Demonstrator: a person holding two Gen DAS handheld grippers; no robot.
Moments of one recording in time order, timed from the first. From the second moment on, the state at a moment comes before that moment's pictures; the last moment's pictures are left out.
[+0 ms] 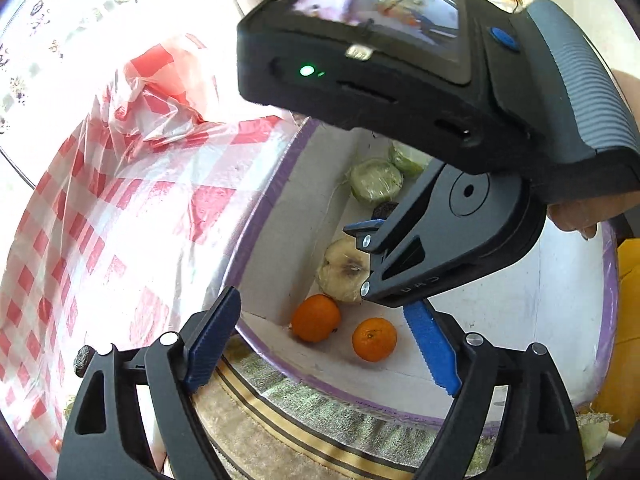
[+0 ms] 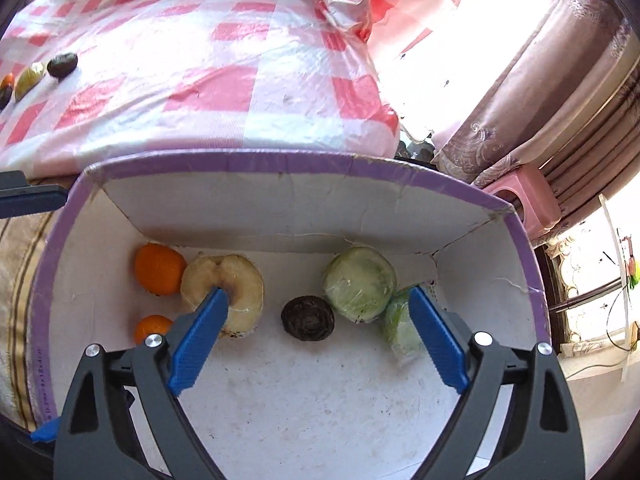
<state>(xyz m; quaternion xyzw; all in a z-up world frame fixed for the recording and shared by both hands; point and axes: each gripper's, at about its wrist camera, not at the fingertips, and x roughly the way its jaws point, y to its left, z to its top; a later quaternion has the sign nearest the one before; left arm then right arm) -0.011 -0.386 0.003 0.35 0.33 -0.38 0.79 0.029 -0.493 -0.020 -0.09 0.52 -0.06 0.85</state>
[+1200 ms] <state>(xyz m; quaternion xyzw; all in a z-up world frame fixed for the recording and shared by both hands) 0.124 -0.149 0.086 0.10 0.26 -0.17 0.95 0.133 -0.342 0.064 0.06 0.34 -0.01 0.94</state>
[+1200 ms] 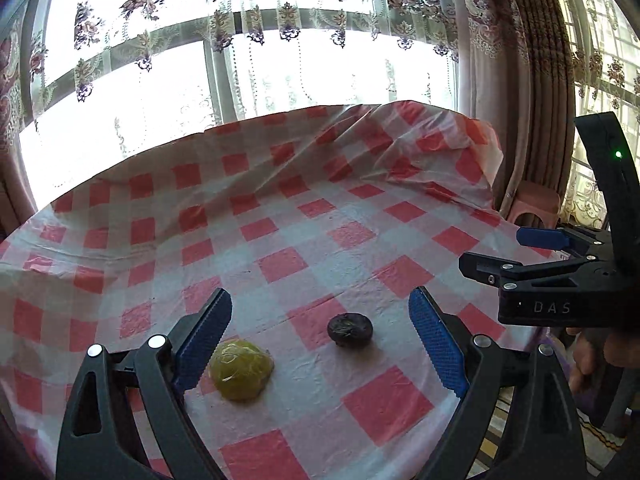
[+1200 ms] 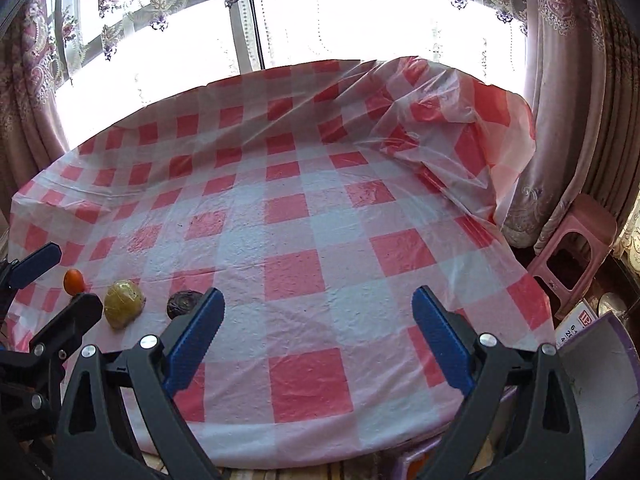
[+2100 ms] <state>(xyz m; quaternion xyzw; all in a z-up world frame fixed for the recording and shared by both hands) 0.189 0.033 0.036 -0.08 0.34 0.05 0.93 0.189 -0.235 0.022 0.02 0.38 0.07 0.92</state>
